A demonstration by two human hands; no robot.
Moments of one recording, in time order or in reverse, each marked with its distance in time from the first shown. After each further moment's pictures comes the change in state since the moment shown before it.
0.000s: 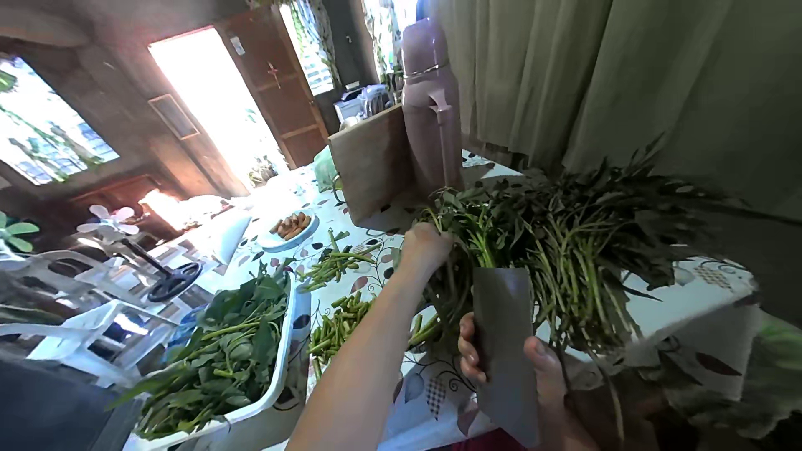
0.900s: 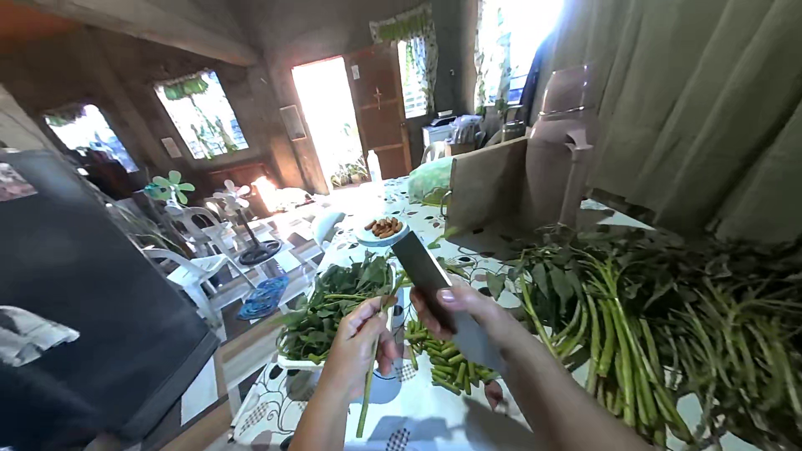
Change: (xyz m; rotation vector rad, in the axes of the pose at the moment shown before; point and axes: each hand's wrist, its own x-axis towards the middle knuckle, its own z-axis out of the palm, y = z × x) left_hand -0.217 -0.176 -0.120 -0.908 0.363 0.207; right_hand 0.133 0.071 0.144 -0.623 -0.463 0.471
